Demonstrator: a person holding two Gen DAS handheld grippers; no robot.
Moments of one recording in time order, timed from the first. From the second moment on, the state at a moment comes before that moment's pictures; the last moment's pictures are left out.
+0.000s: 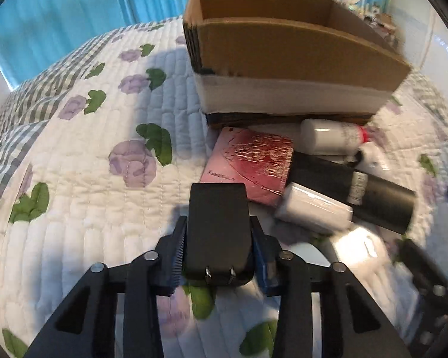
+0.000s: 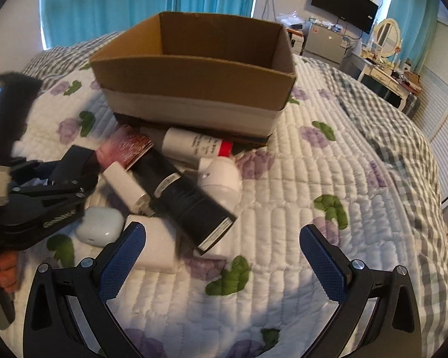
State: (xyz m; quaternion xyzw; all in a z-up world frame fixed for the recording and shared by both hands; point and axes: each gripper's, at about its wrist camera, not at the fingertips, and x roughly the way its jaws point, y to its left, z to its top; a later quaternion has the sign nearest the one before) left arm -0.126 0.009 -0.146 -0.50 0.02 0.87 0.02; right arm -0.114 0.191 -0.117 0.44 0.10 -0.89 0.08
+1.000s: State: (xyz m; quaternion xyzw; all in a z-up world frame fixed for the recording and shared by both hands) left arm -0.081 0.000 -0.123 -0.45 0.05 0.89 0.00; right arm -0.114 0.160 -0.168 0.51 0.01 -0.85 0.11
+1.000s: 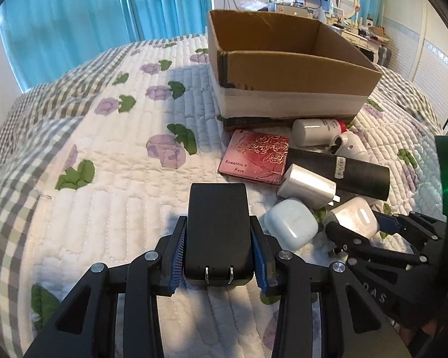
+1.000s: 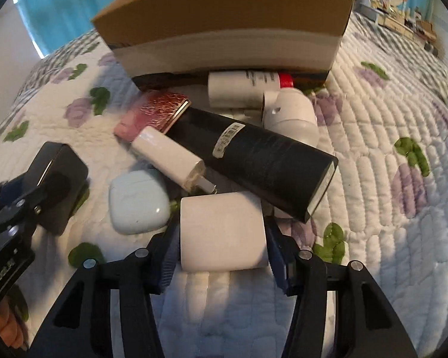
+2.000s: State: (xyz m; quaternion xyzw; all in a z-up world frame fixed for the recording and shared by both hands) left arm -0.236 0.028 0.004 -0.37 0.08 0.93 0.03; right arm -0.215 0.192 0.057 0.31 0.04 -0.94 0.14
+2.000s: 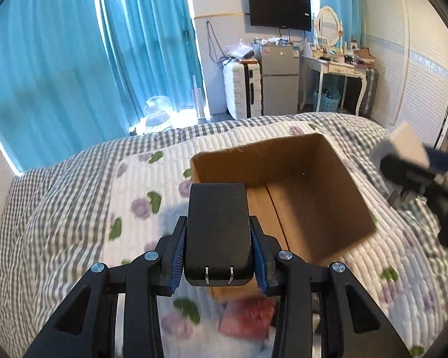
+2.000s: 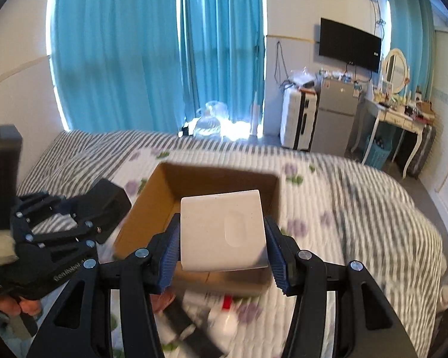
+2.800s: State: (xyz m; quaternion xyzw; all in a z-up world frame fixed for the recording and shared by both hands) left arm -0.291 0.063 -0.049 -0.39 0.10 0.91 0.05; right arm -0.305 0.212 -0.014 0.36 0.01 -0.92 0.15
